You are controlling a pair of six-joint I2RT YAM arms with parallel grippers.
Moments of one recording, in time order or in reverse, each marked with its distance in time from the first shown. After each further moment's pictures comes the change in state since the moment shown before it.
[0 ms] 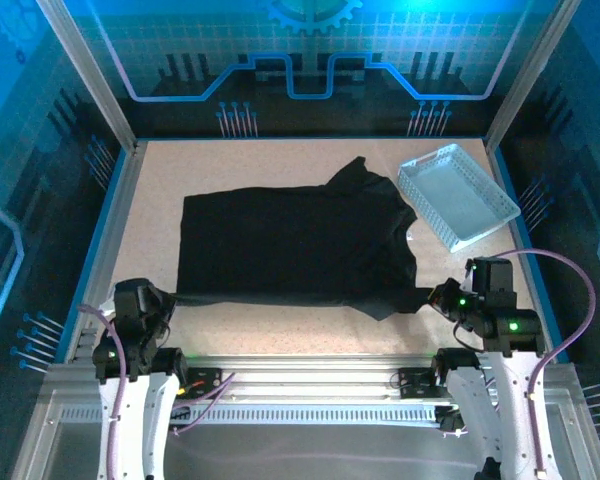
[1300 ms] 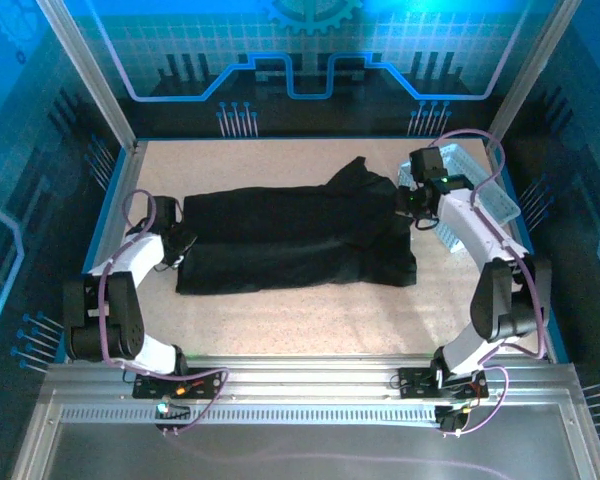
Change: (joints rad) left arm -0.014 1.191 0.311 0.587 0.034 0.191; right arm 0.194 1.091 0.539 0.463 0.280 -0.268
